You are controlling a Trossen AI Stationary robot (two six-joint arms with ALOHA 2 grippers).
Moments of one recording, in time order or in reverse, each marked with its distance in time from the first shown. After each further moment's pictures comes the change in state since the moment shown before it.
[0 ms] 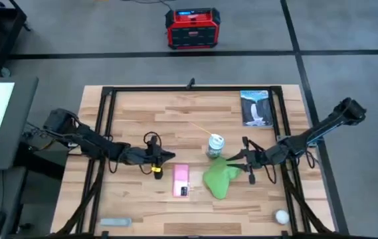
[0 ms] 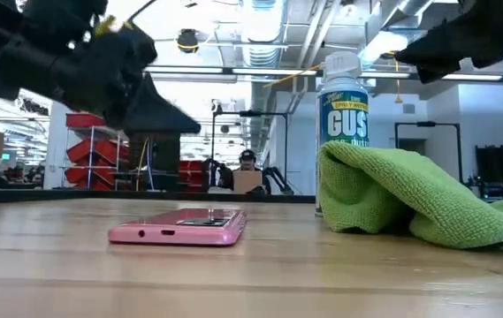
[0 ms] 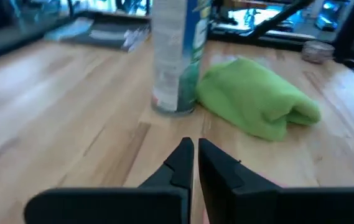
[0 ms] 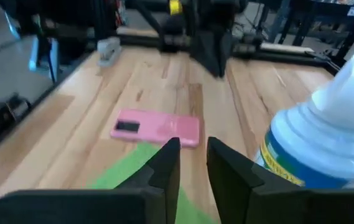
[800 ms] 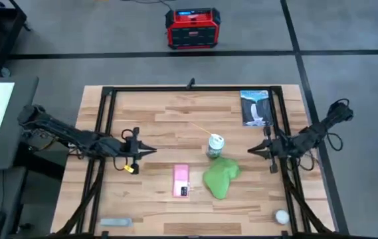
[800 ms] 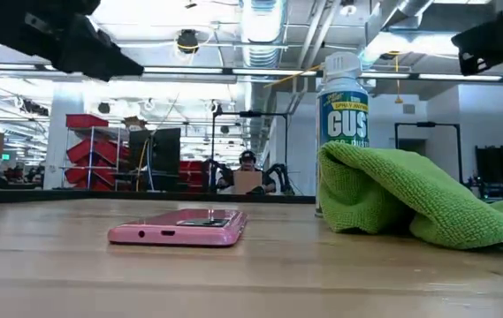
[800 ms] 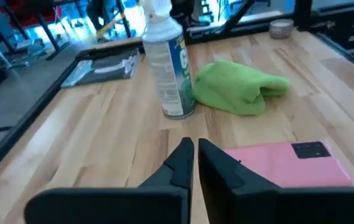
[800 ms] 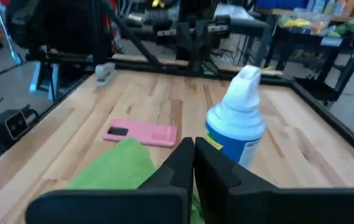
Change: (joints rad) left arm -0.033 -0.708 -0.001 -0.714 0.027 0.240; right arm 0.108 -0.727 -0.083 -0.466 0.140 -0.035
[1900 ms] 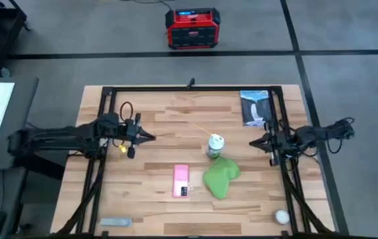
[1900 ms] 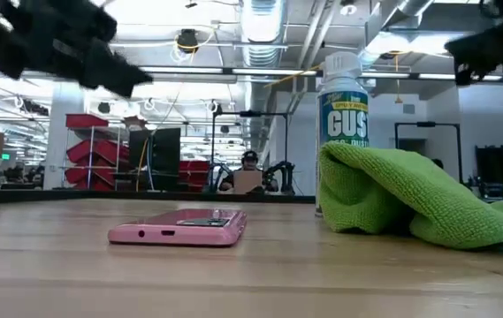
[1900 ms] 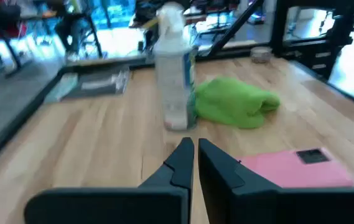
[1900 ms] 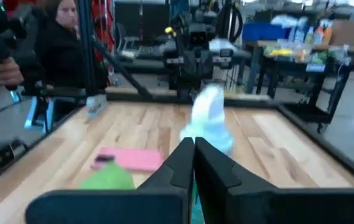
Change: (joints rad) left arm 0.620 -0.036 -0.143 0.181 0.745 0.113; right arm -0.331 -0.195 -0.113 0.010 -0.299 -0.016
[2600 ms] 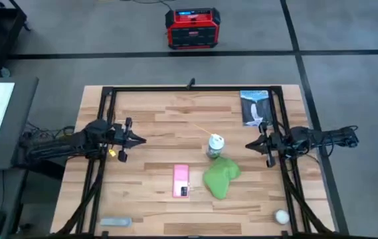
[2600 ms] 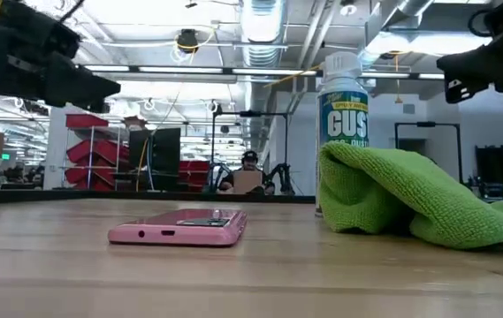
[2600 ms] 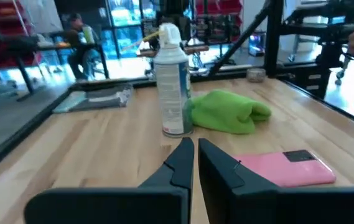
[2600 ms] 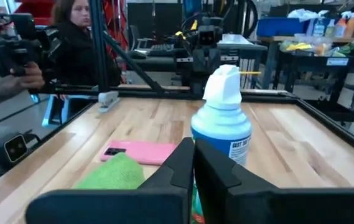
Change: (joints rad) left arm 0.008 -0.573 -0.186 -0.192 0.004 -0.036; right arm -0.125 0.000 -0.096 0.134 -0.187 -0.015
